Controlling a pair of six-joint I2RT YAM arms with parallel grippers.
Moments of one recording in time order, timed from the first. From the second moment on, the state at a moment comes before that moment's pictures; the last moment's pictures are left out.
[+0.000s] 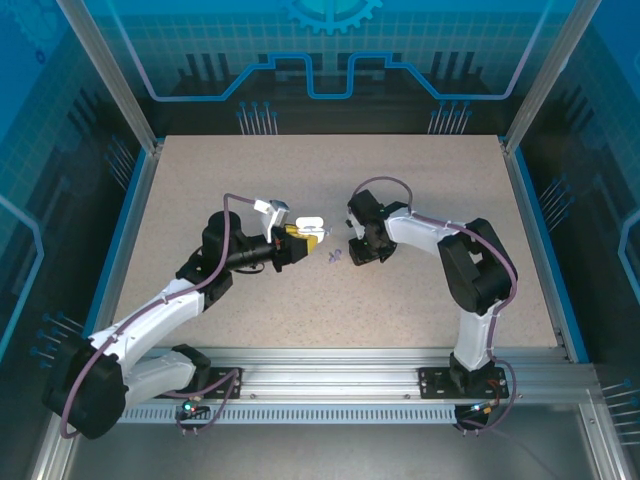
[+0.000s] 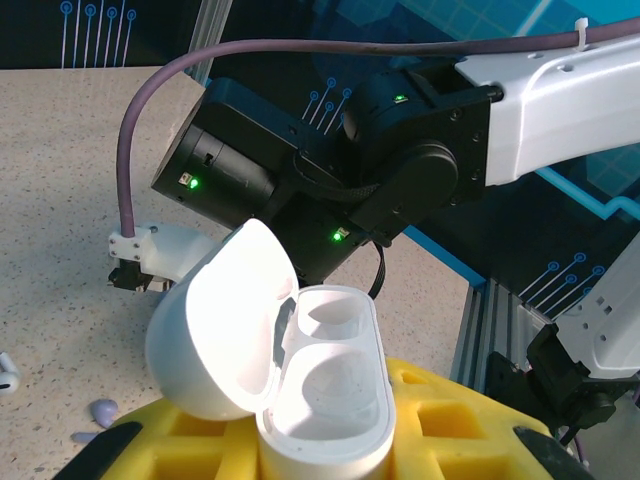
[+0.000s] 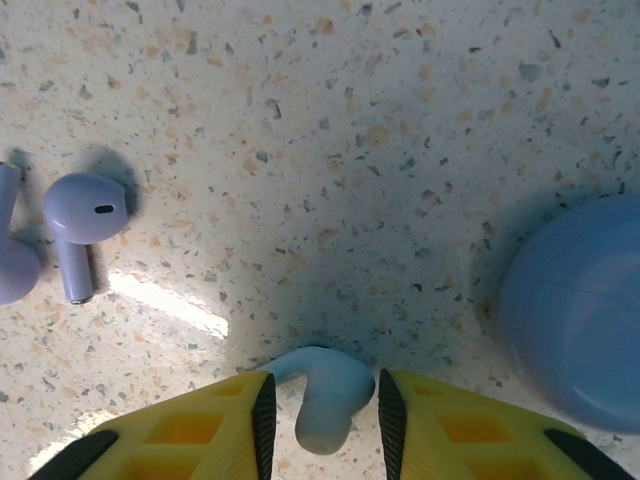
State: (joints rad) left arm -0.45 1.09 0.63 0.26 0.66 -0.35; right arm 0.54 1.90 1.24 -0.68 -0.02 0.16
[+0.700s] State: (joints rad) left arm -0.45 1.09 0.63 0.25 0.66 -0.35; right arm 0.52 1.90 1.22 -0.64 -0.09 0.17
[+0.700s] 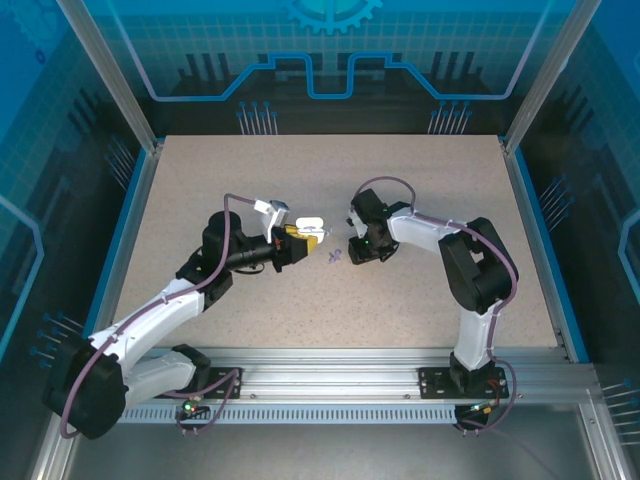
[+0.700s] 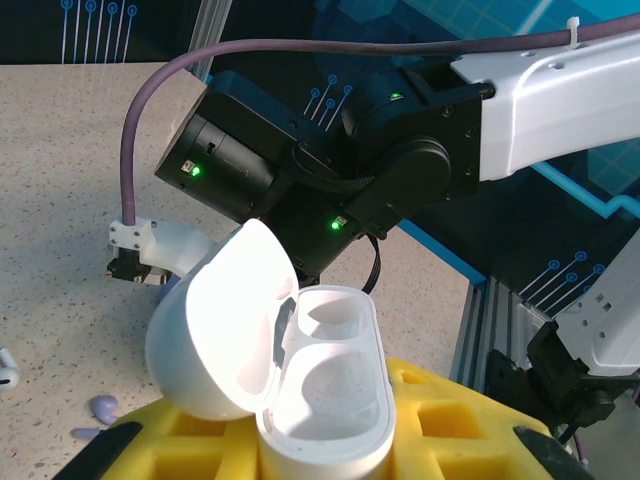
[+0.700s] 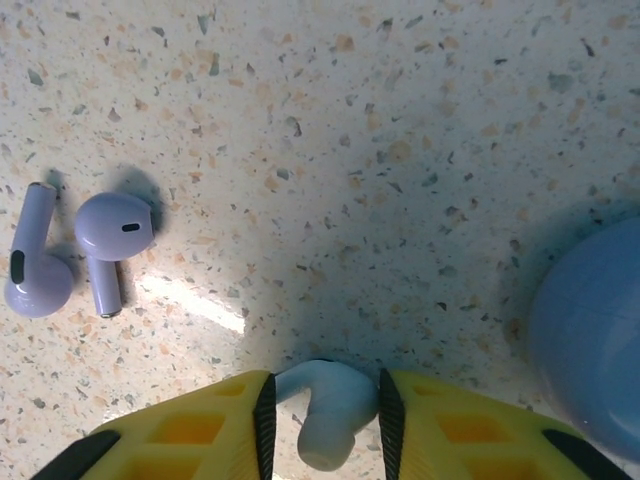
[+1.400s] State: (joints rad) left arm -0.45 1.09 0.63 0.25 0.66 -0.35; right arm 0.54 1.83 1.19 -0.64 0.07 0.18
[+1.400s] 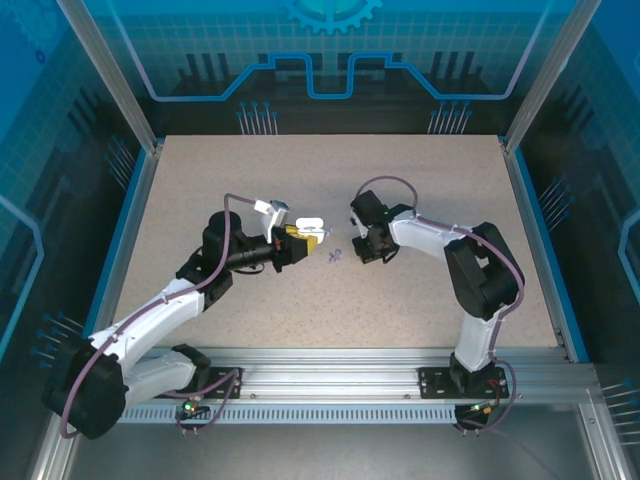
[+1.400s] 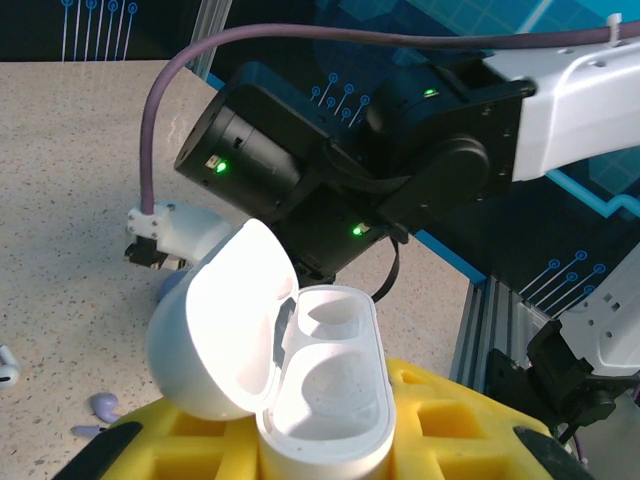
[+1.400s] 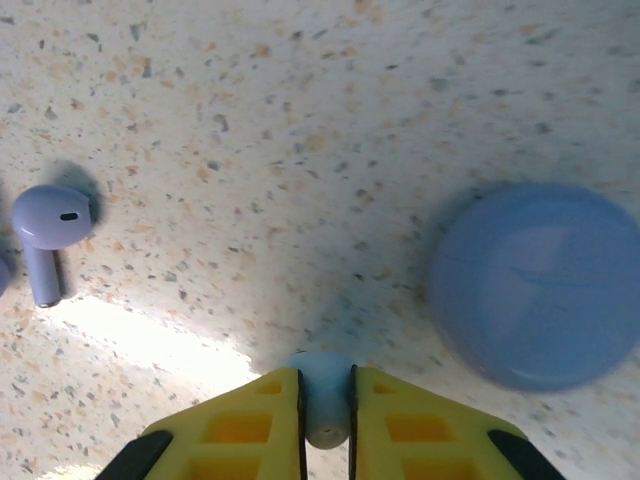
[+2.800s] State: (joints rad) left arm -0.55 1.33 0.73 0.31 0.62 -0.43; right arm 0.89 1.32 1.30 -0.68 0.49 0.15
